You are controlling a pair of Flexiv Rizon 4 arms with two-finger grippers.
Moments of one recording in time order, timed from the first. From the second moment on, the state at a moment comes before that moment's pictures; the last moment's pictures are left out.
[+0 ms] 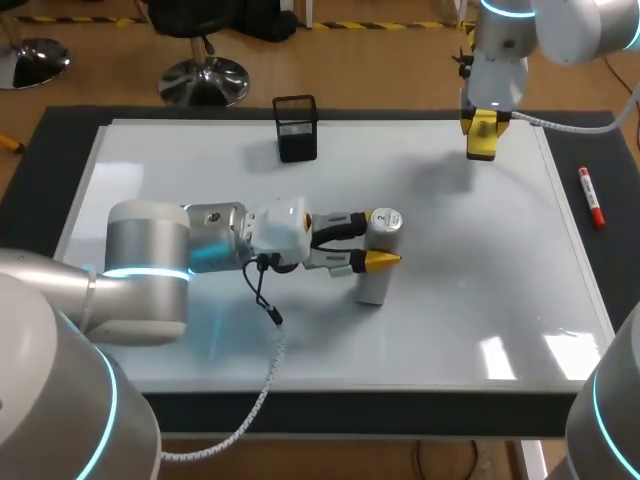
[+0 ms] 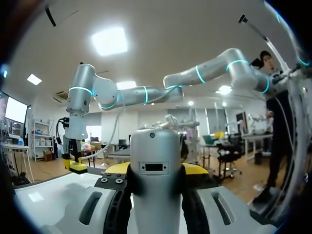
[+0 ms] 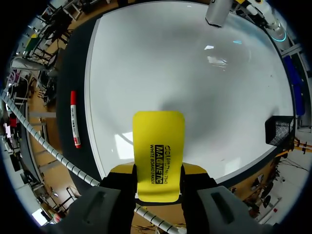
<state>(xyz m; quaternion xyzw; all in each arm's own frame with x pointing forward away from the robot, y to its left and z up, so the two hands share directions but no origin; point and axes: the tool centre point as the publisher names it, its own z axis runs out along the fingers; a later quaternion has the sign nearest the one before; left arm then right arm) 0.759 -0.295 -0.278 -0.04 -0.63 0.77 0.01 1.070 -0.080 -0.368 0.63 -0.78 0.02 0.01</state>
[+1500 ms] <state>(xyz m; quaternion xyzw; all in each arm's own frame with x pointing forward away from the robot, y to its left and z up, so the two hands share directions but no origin) 0.768 -0.283 -0.260 -0.04 -0.63 0.78 -0.01 1.070 -0.080 -0.368 0.63 -0.78 0.02 0.01</state>
